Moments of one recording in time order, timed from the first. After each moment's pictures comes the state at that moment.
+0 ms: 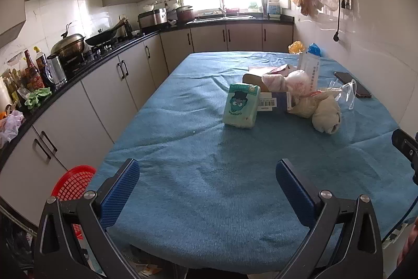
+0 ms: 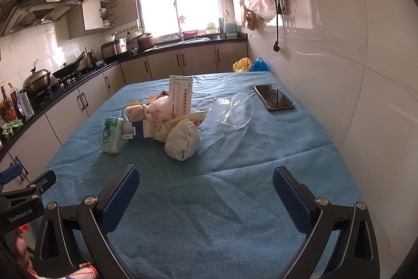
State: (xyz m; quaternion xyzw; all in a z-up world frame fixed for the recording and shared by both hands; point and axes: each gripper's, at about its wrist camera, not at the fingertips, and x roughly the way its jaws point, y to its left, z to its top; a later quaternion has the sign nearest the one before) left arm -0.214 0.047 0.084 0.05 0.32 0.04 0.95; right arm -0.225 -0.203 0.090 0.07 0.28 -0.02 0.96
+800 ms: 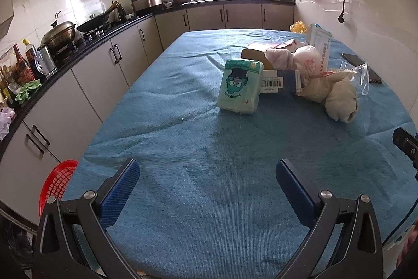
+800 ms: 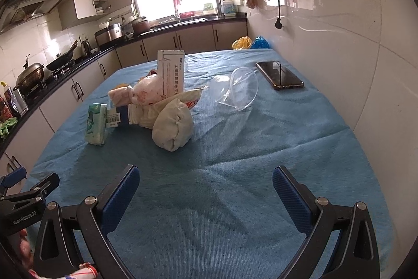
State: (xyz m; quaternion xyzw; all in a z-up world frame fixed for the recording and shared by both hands) left arm -0.169 0.042 0.050 0.05 0.37 0.04 0.93; right arm -0.183 -0.210 0.058 0.09 0.33 -0.02 0.94
